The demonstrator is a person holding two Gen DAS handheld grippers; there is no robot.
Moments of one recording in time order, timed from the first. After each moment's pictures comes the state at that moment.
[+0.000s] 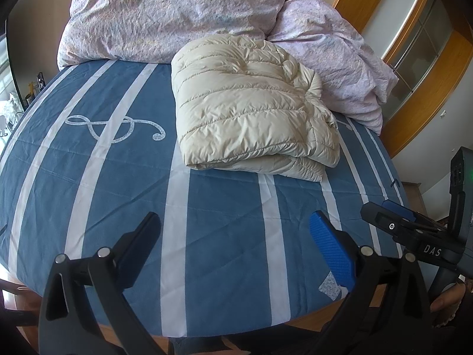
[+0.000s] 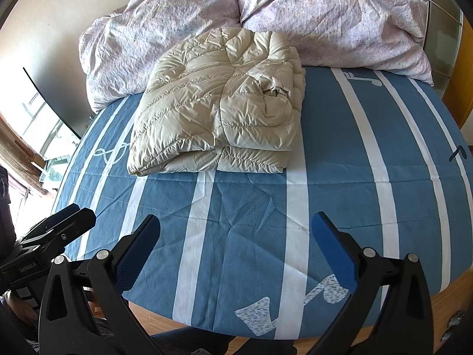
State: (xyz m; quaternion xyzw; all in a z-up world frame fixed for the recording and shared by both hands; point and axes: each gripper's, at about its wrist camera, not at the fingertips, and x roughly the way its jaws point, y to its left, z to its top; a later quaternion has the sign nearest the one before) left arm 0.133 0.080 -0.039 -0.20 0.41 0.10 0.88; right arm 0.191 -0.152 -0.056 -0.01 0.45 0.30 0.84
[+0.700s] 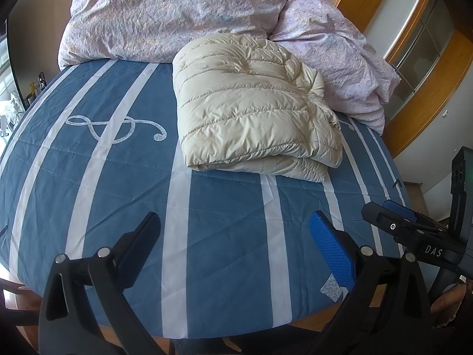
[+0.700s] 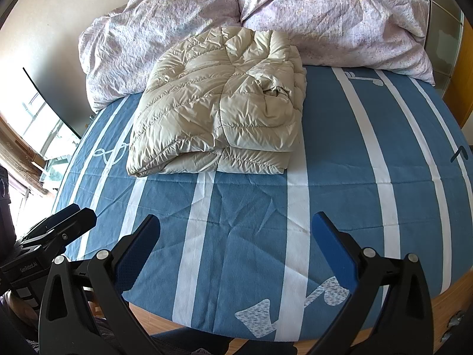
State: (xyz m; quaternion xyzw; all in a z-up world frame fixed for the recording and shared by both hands) left arm 0.133 0.082 -0.040 -0.20 0.41 0.10 0.88; right arm 0.192 -0.150 -0.056 -0.01 0.45 0.30 0.84
